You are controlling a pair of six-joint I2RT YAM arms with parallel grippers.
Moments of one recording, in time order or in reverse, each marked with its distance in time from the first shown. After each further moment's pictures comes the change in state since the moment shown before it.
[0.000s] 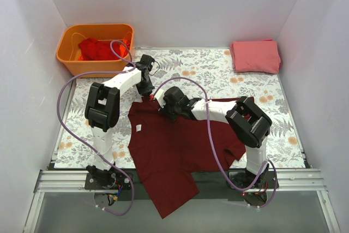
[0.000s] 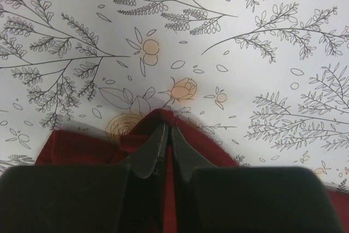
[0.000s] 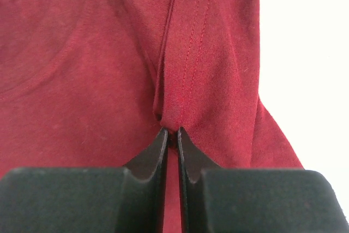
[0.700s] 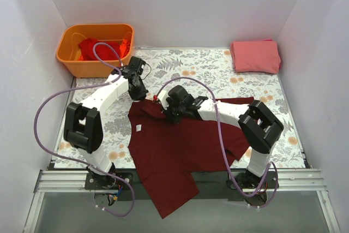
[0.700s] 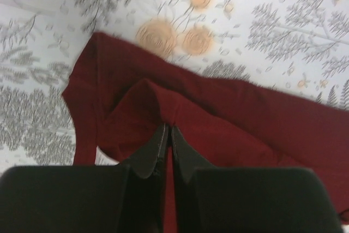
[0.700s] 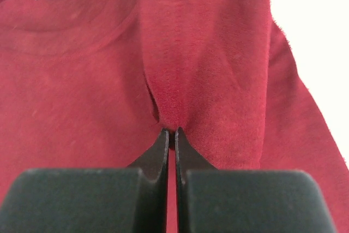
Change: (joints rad) left arm -0.005 -0.340 -0.190 -0.069 0.051 -0.037; right arm 0.000 -0.126 -0.026 -0.146 -0.127 0.034
